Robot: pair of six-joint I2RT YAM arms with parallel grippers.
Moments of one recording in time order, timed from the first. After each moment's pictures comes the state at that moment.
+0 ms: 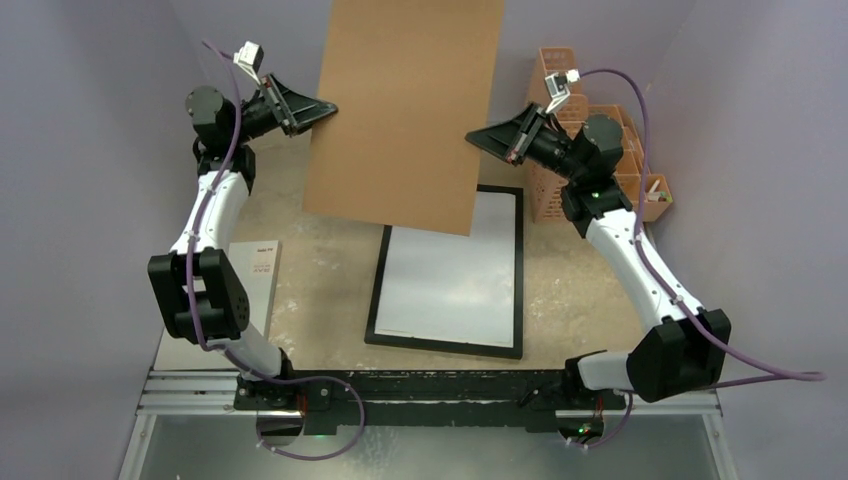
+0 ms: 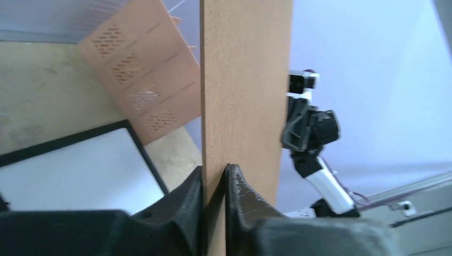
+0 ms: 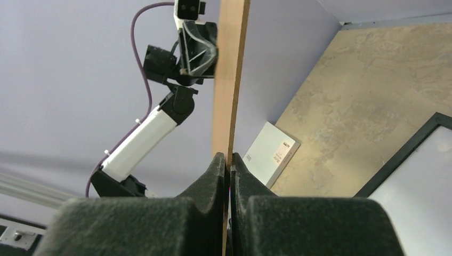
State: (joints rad) left arm 0.11 1.64 1.43 0.44 1.13 -1.20; right arm 0.26 1.33 1.23 0.26 -0.75 1.03
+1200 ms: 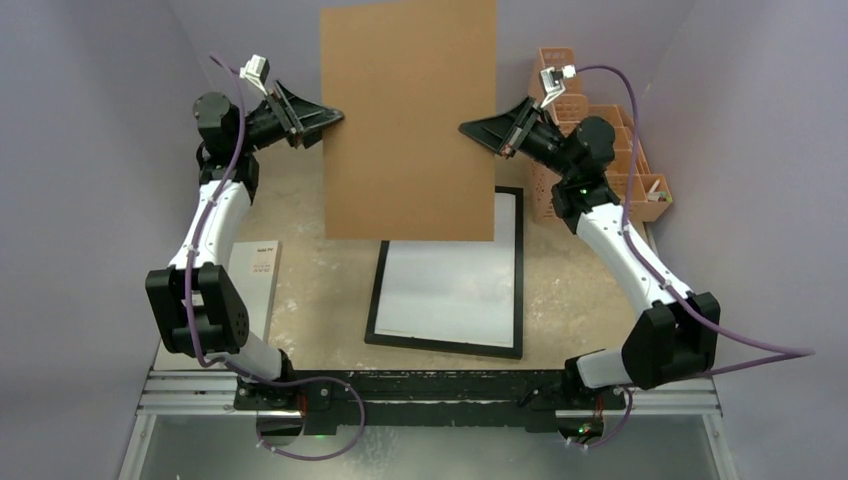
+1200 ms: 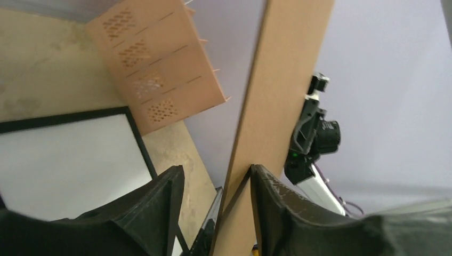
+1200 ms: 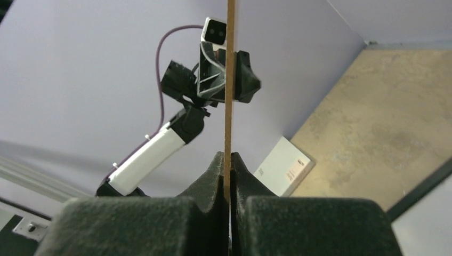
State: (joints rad) left arm 0.10 1.55 1.33 0.47 1.10 -1.30; right arm 0.26 1.41 1.22 0.53 -0.75 1.15
